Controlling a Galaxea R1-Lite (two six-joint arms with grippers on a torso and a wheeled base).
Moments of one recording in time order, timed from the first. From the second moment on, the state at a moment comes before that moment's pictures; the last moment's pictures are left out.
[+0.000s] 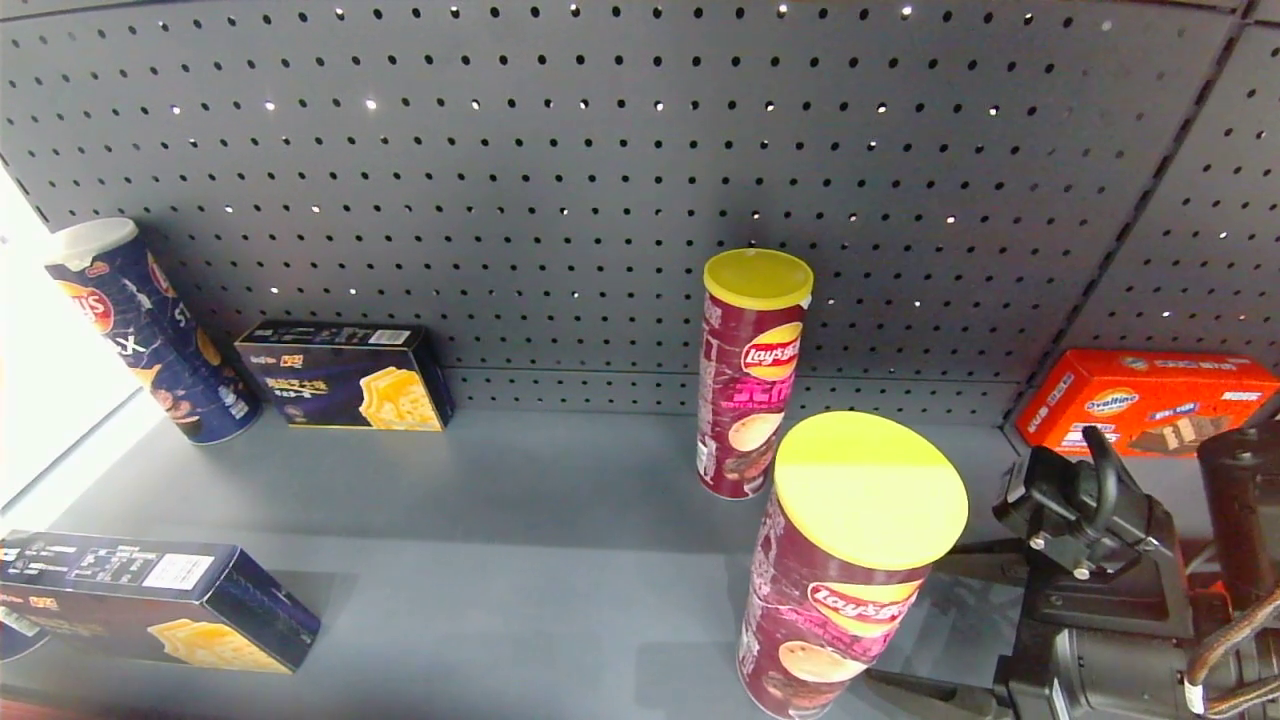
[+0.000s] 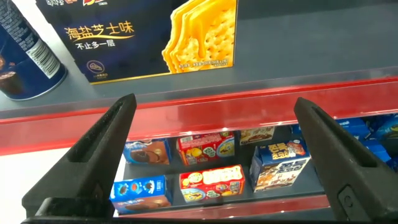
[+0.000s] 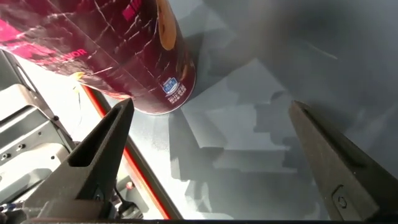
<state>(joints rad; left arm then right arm) 0.00 0.01 0.00 0.01 -0.11 0.08 0.66 1.31 -0.57 -0.23 0.17 -0.16</state>
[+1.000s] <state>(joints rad) 0.00 0.02 0.00 0.01 -0.11 0.08 0.68 1.37 -0.63 -0.23 0.16 -0.17</state>
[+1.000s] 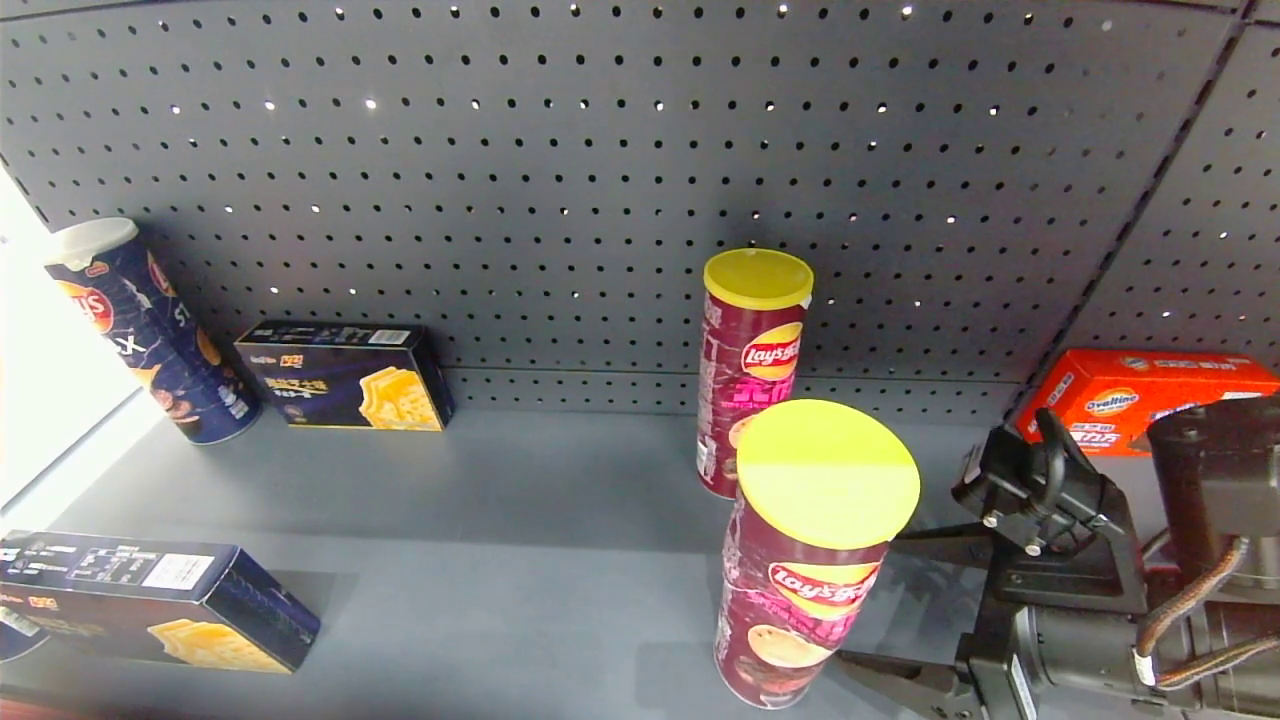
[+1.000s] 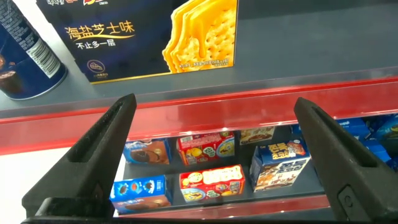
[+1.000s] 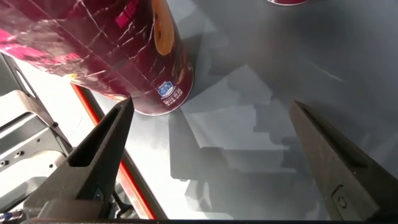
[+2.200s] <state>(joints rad) -0.01 0.02 0.00 0.01 -0.11 0.08 0.69 1.39 -0.63 -0.23 0.15 -0.17</state>
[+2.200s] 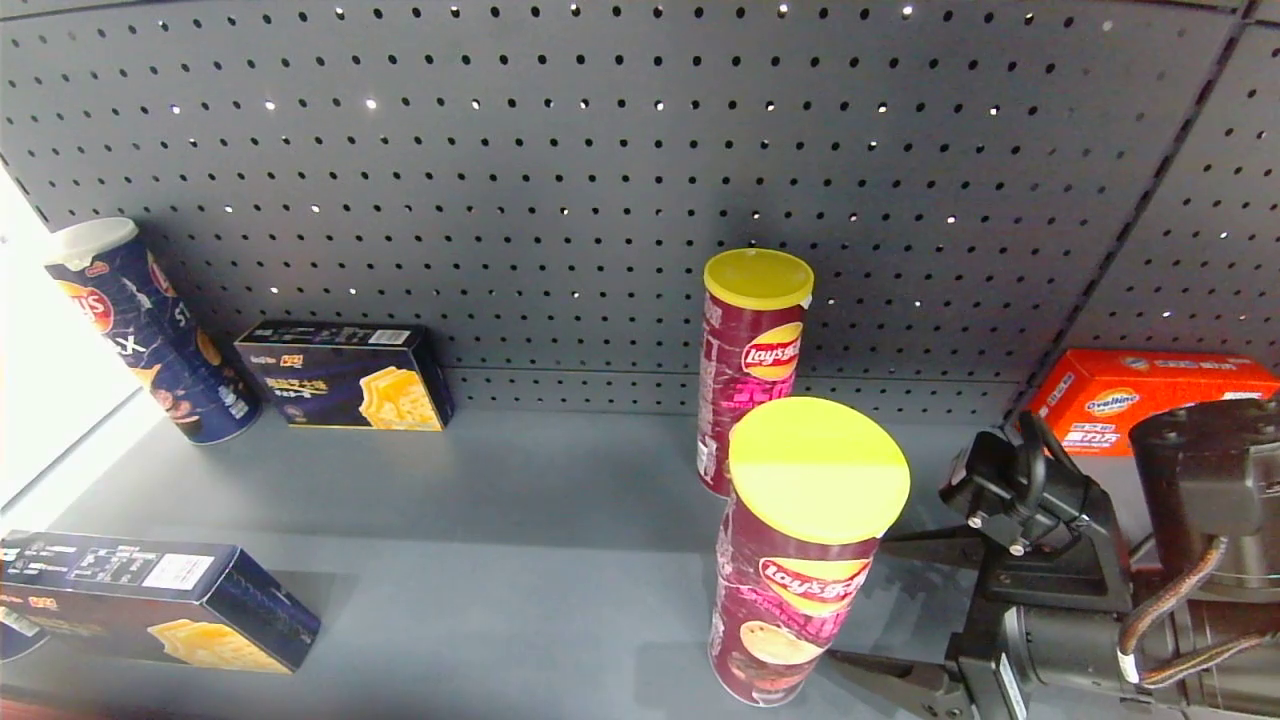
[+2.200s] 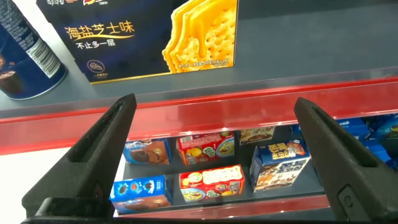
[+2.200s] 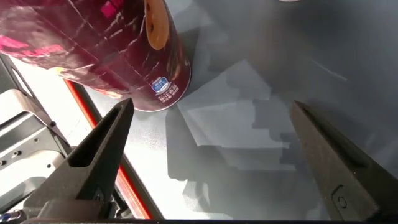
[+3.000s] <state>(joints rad) -0.01 0.02 0.00 0.01 -0.11 0.08 0.69 1.42 -0.63 -0.24 0.15 -0.17</state>
